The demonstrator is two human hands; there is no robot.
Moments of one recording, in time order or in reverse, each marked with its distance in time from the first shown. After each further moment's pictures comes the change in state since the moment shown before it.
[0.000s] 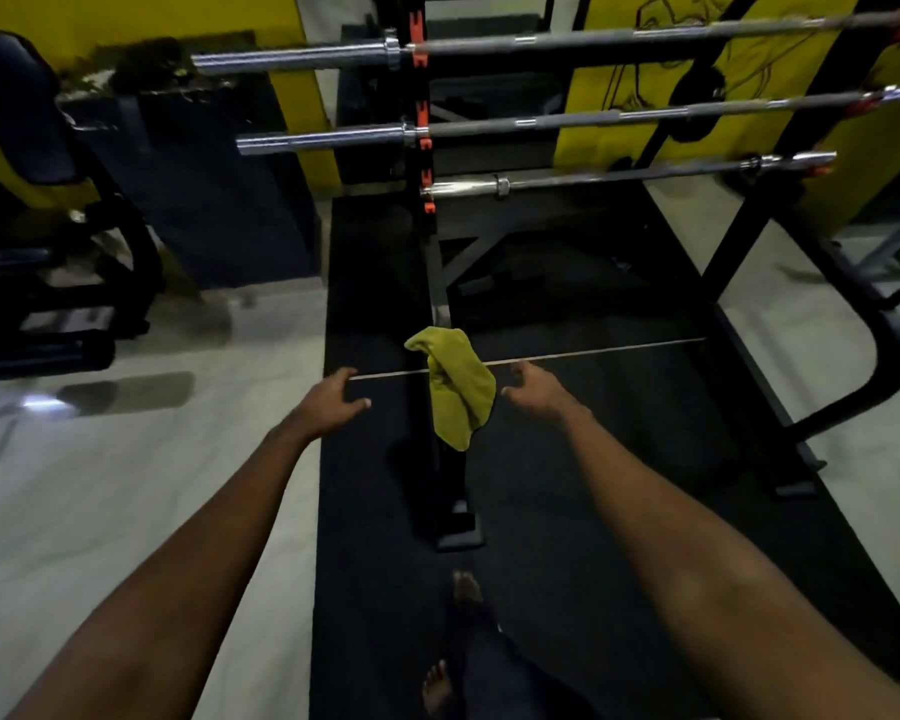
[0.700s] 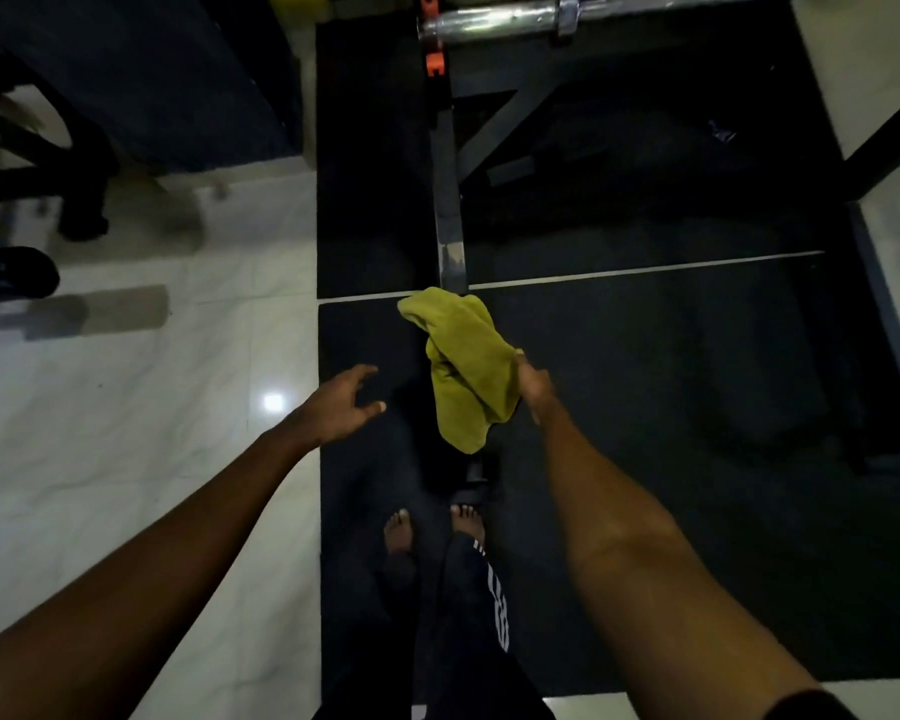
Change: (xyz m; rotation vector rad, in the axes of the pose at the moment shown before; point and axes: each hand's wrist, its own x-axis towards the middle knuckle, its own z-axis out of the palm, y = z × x) left_hand 0.218 -0.044 0.089 -0.015 -0.268 -0.171; right_hand 0.270 0.077 0.122 0.663 -0.036 0.660
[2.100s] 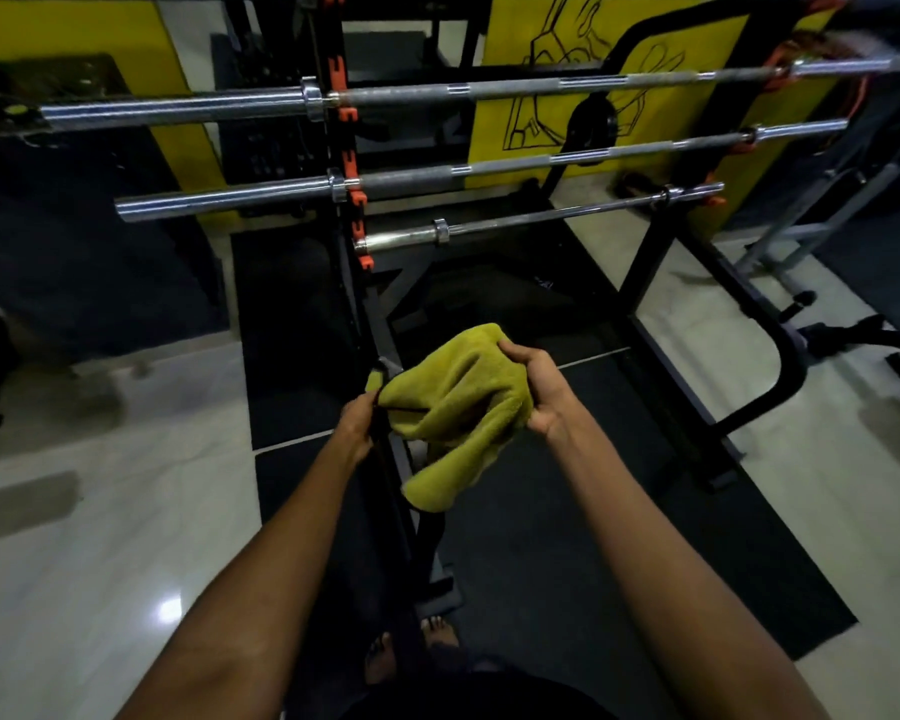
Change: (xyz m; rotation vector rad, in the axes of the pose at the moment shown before) left_hand -0.062 0.104 -0.075 -1.146 -0.041 -0.045; right_hand -0.344 -0.109 -0.086 0.733 -0.354 -0.333
